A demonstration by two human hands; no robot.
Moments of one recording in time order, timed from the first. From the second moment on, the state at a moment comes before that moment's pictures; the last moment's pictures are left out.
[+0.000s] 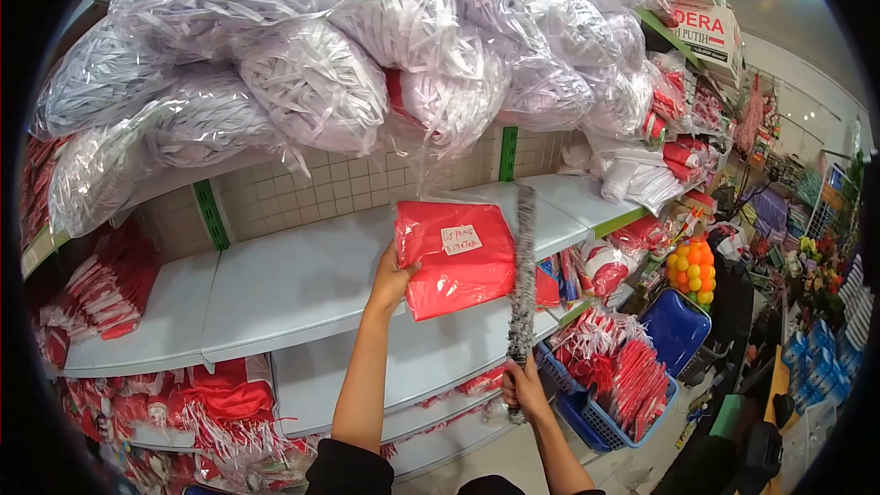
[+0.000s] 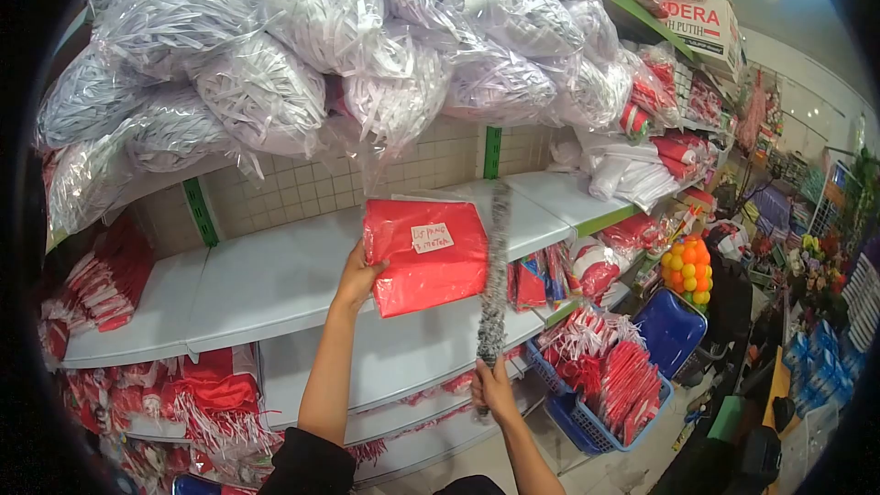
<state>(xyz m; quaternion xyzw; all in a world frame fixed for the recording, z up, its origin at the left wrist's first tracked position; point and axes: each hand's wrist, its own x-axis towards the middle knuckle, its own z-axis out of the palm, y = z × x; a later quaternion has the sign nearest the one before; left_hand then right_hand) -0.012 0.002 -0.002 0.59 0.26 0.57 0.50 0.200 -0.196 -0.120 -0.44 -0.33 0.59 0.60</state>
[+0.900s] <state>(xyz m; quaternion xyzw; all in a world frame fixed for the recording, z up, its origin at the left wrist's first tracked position) -0.001 -0.031 0.015 0.52 0.13 0.57 0.62 0.255 -0.157 -0.115 -0.43 -0.26 0.44 0.75</state>
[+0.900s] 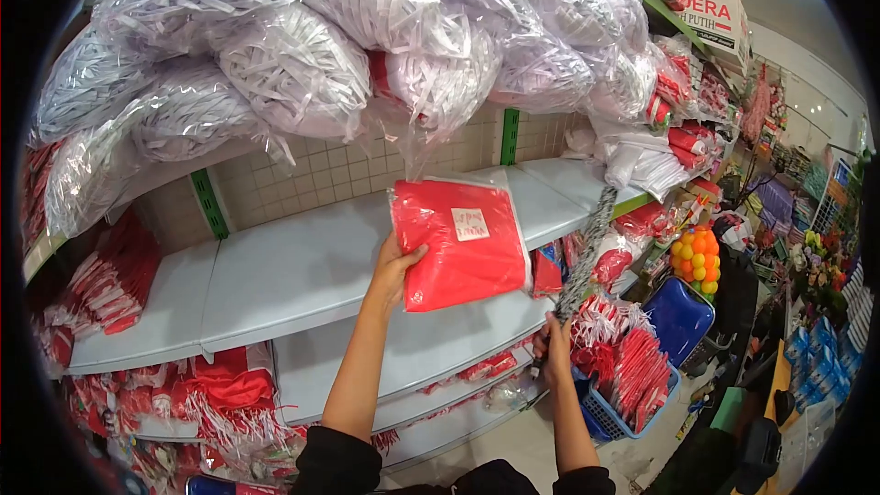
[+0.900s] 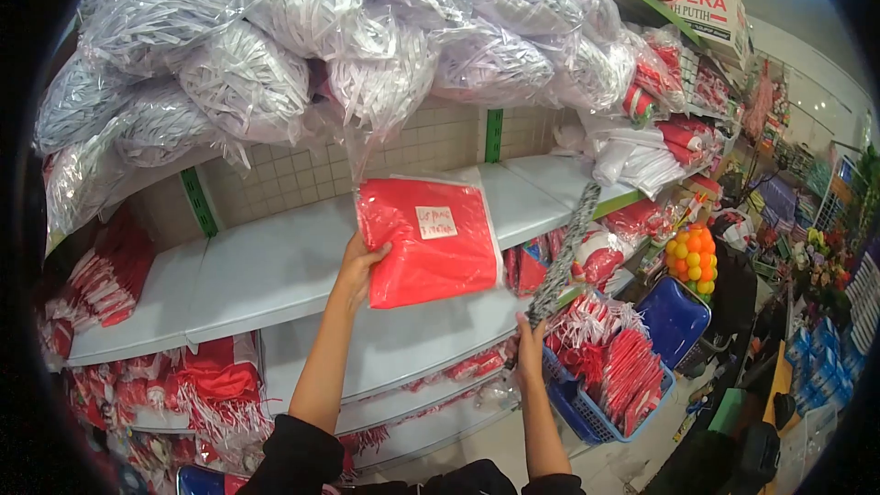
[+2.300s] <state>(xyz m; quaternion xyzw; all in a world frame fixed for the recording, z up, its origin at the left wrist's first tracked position) 0.097 -0.083 0.003 0.42 0.21 0.40 0.78 0.179 -0.183 -0.036 -0.25 -0.40 0.42 0.78</state>
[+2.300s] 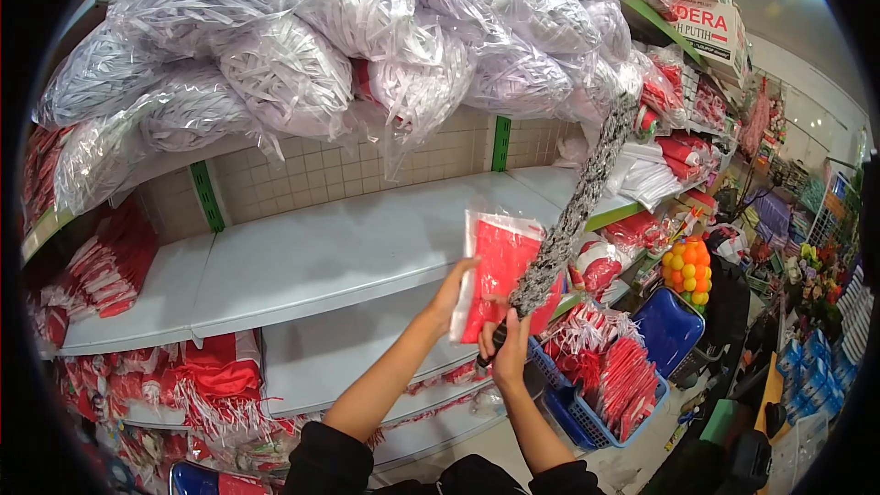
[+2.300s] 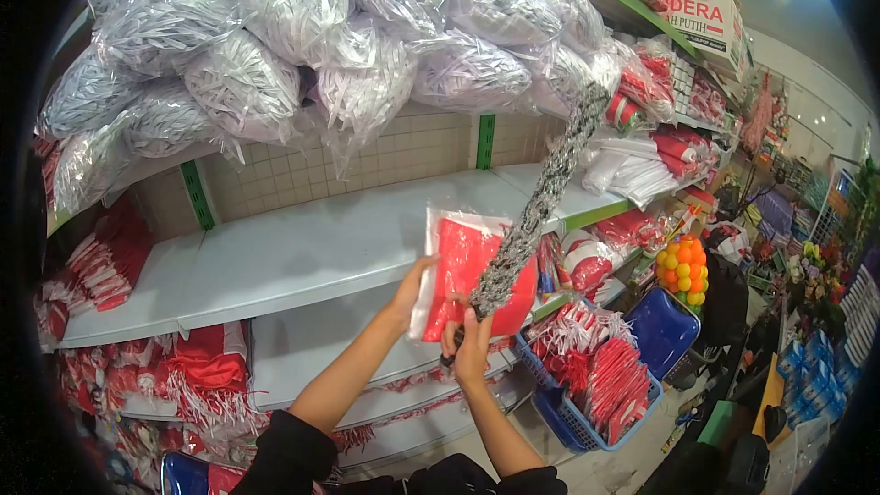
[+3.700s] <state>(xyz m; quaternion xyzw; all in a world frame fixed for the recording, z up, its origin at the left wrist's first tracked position) -0.024 0.023 -0.008 0.60 0.34 0.58 0.43 0.165 -0.174 -0.064 -0.31 -0.29 0.73 0.54</state>
